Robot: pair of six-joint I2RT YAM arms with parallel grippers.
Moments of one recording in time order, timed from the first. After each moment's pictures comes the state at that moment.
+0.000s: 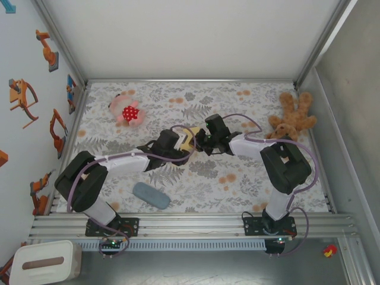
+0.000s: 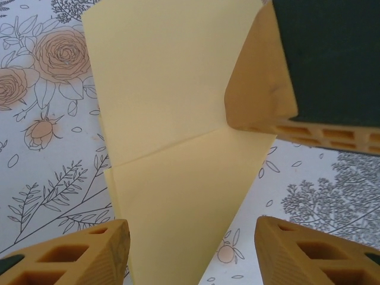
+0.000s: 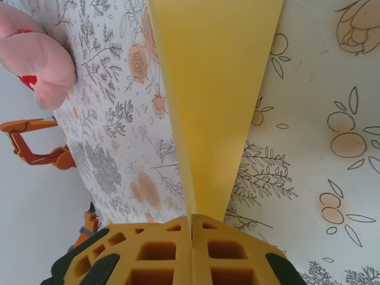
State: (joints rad) left arm -0.82 1.60 0.81 -0.07 -0.07 -0.21; right arm 0.61 1.78 0.99 0.00 -0.43 1.24
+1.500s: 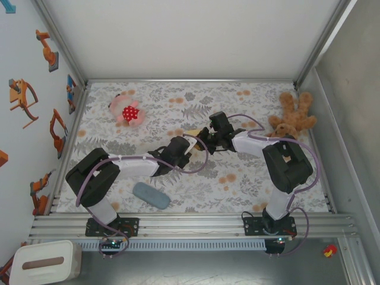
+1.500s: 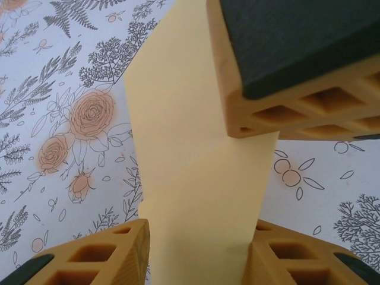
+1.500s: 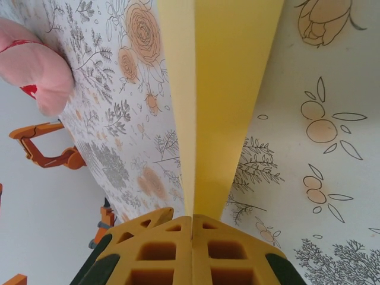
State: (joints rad) left arm -0.93 1.68 0.81 0.06 -0.34 0.03; right arm 0.56 1.78 1.01 -0.07 -0.52 1.29
